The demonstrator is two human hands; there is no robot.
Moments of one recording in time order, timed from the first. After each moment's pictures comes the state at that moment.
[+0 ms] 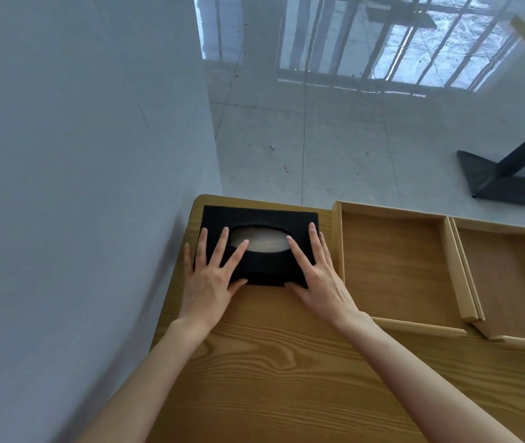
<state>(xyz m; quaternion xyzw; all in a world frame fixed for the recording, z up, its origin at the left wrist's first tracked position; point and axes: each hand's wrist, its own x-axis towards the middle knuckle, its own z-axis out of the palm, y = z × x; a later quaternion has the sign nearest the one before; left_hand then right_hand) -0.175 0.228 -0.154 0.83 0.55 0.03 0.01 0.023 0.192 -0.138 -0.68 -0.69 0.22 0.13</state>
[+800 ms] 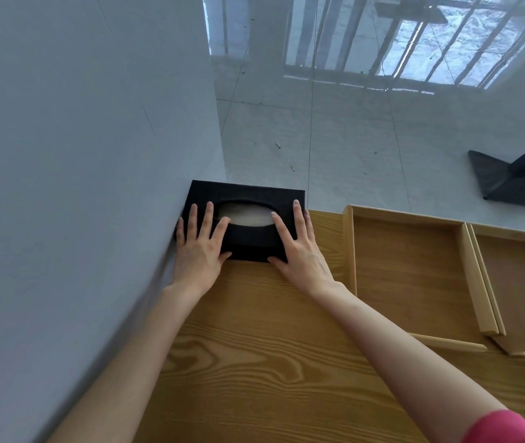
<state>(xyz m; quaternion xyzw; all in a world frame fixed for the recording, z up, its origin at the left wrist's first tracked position) -0.183 0.286 -0.145 0.79 0.60 0.01 0.08 -0.005 0.252 -0.144 -0.68 -0.69 0.21 0.12</state>
